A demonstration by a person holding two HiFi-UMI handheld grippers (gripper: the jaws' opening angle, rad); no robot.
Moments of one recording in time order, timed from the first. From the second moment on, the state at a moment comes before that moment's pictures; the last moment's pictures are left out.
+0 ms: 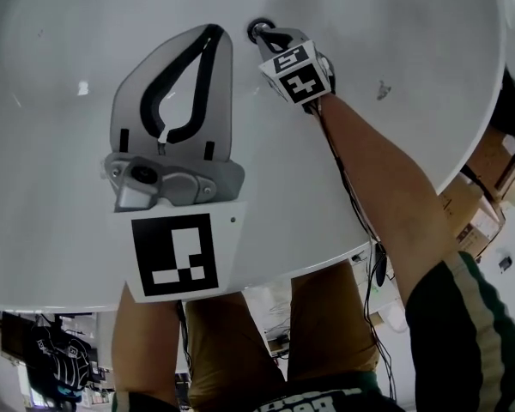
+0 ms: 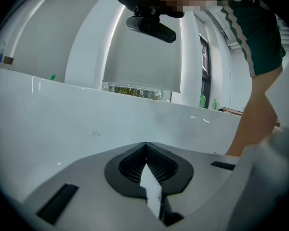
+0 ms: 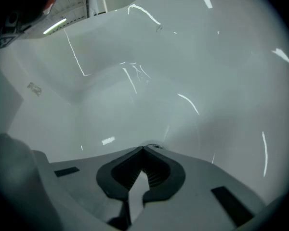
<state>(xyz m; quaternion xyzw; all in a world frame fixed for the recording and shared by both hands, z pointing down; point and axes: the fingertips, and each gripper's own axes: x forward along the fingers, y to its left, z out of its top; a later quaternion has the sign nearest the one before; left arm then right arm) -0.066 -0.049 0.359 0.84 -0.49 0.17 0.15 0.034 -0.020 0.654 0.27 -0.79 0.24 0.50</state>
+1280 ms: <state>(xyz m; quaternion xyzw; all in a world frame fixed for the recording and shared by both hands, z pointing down) -0.066 -0.050 0.367 0.83 -0.50 0.16 0.18 0.043 -0.015 0.716 0.17 -0.75 0.13 0.63</state>
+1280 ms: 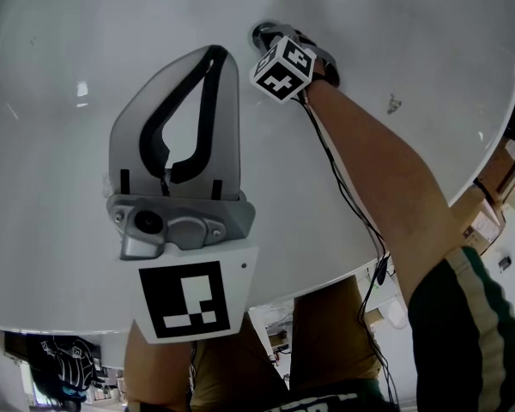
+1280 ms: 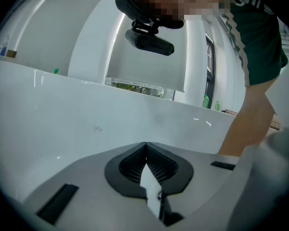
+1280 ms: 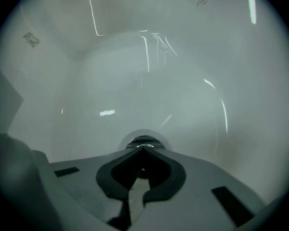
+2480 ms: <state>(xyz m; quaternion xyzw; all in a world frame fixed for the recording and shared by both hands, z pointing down) -0.064 -0.051 0.367 0.84 -0.49 0.16 0.18 0.035 -0.018 0.716 0.18 -0.75 0.14 0.62</state>
